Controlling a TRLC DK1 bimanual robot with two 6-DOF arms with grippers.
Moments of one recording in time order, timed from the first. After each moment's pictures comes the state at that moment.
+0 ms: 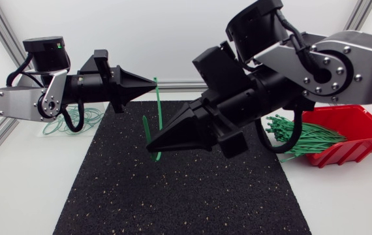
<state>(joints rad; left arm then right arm) -0.17 1.66 0.97 0.48 1.21 -1.07 0.66 1.45 1.16 -0.49 -1.06 -0.23</state>
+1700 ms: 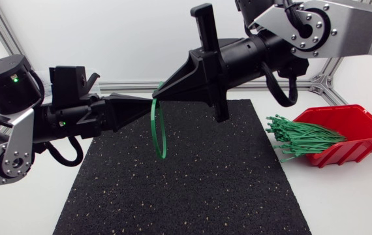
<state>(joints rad) -0.32 1.28 0.61 0.67 1.01 -0.44 0.52 1.60 1.37 -0.53 -1.20 1.00</state>
